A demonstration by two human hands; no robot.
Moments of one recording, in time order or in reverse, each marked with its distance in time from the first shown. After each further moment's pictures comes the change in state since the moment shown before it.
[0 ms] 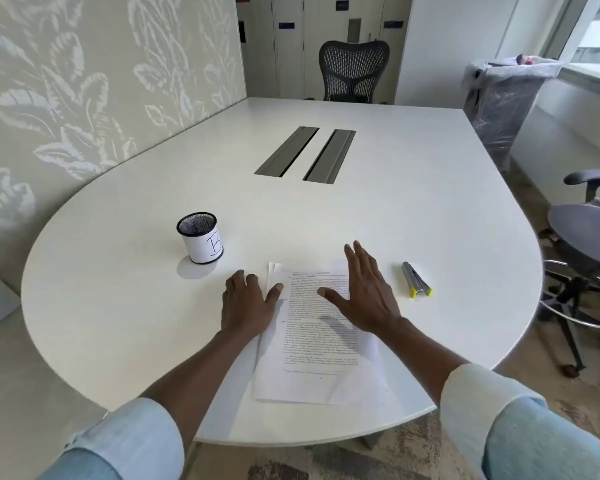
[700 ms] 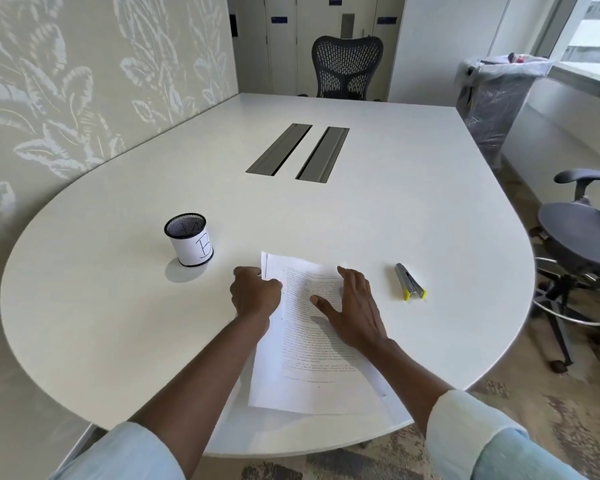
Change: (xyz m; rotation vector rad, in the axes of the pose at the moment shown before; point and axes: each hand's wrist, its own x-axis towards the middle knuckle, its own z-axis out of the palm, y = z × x) left_hand 0.004 0.060 -0.017 -0.727 0.071 -0.436; right_hand -0.015 -0.002 0.025 0.226 0.012 0.174
